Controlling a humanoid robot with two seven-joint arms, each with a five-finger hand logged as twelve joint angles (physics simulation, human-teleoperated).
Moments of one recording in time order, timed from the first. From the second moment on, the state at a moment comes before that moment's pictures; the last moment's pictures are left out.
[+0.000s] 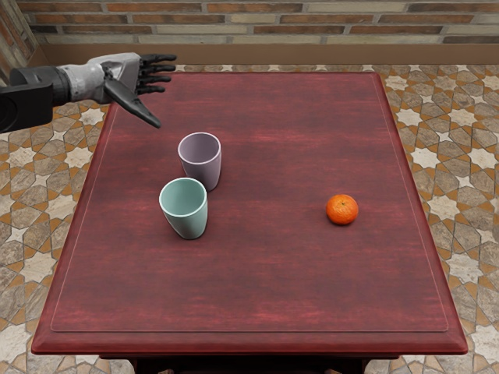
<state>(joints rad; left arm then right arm) -1.26 0.45 -0.11 -0.58 0.20 -0.61 -0.01 -0.07 0.00 0.19 0.00 0.00 0.34 -0.29</state>
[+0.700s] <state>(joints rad) -1.55 0.34 0.12 -0.65 0.72 -0.61 0.00 -0.08 0.00 0.19 0.00 0.00 0.34 -0.29</state>
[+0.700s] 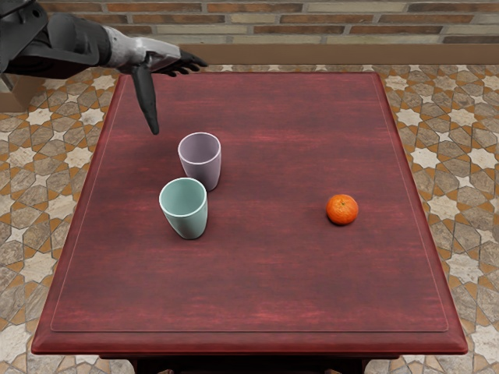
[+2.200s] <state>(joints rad) -1.50 0.27 0.23 -0.91 1.03 -0.39 0.00 -0.08 0.00 0.19 0.00 0.00 0.34 -0.29</state>
